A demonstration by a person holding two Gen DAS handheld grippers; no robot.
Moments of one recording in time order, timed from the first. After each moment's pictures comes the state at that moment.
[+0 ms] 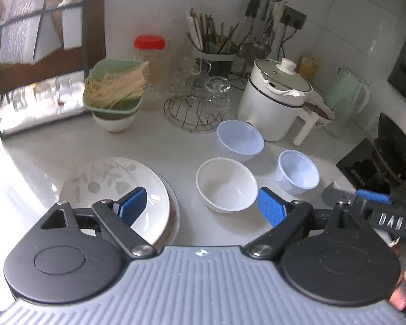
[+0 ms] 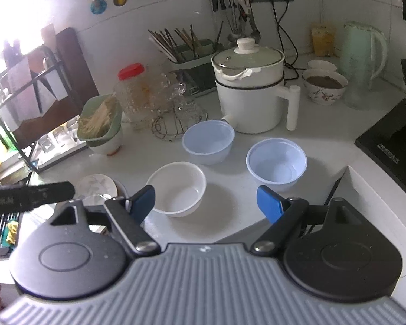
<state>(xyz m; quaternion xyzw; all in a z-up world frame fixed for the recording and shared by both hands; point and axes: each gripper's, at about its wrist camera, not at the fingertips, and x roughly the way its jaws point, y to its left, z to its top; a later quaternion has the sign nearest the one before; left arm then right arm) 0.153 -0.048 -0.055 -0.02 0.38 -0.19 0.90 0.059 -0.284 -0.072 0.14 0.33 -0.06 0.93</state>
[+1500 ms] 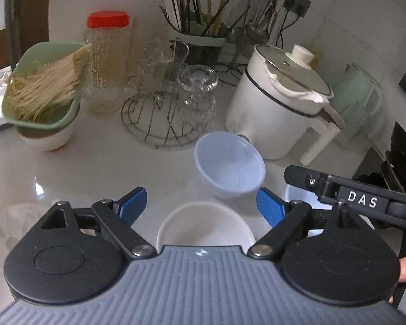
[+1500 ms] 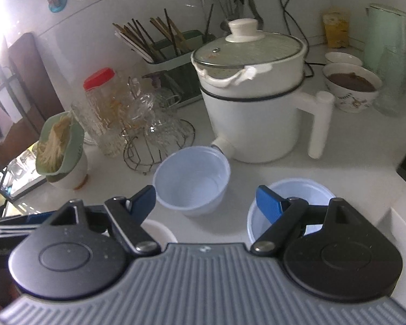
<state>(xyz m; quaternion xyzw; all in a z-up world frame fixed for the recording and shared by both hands) 0.303 -0.137 -0.133 -0.05 0.41 -0.22 0.89 0.209 -0.341 -0.132 0.15 0.33 -0.04 0.93</state>
